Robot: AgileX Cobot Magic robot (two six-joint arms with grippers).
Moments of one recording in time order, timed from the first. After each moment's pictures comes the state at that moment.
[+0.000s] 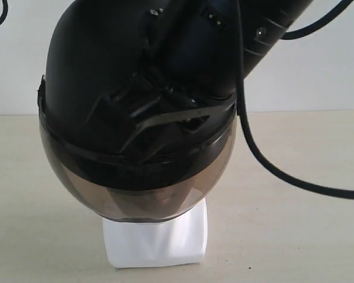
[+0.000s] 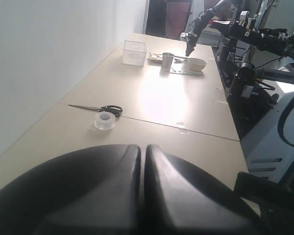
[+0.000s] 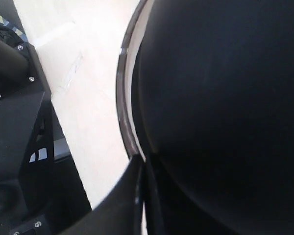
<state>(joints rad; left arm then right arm) -0.20 1.64 -1.55 1.74 -1.22 -1.73 0.85 1.48 -1.56 0.30 1.22 -0.28</state>
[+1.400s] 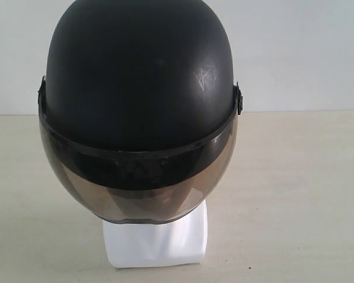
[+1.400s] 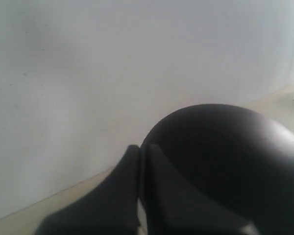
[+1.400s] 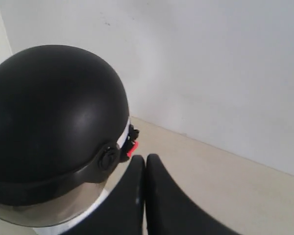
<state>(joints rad) 0.32 1.02 -1.07 1.75 -1.04 -1.79 0.85 0.57 -1.04 -0.46 0.82 0.35</state>
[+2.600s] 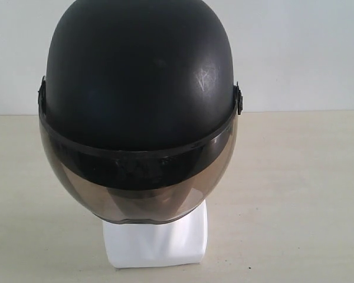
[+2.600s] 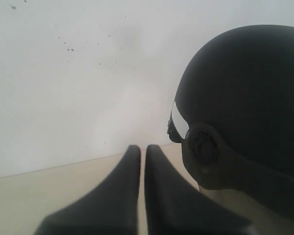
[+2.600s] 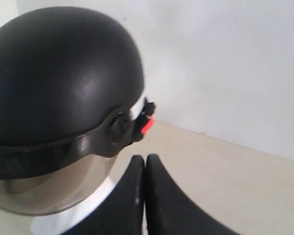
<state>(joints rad) 0.32 0.46 -0.48 1.75 -0.67 -1.76 0.74 0.41 -0.57 -0.53 0.40 0.53</state>
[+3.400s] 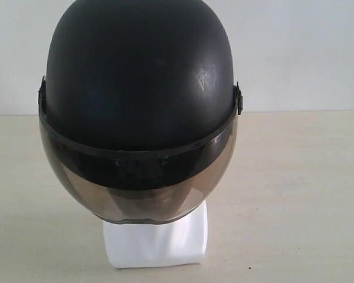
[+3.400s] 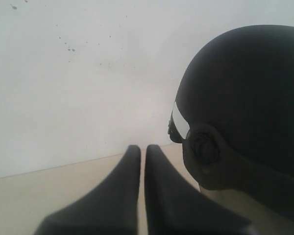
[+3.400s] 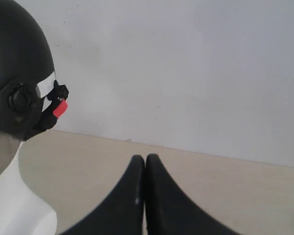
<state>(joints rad) 0.32 0.46 -0.48 1.75 -0.67 -1.76 0.25 0.16 -0.25 0.15 0.15 -0.20</state>
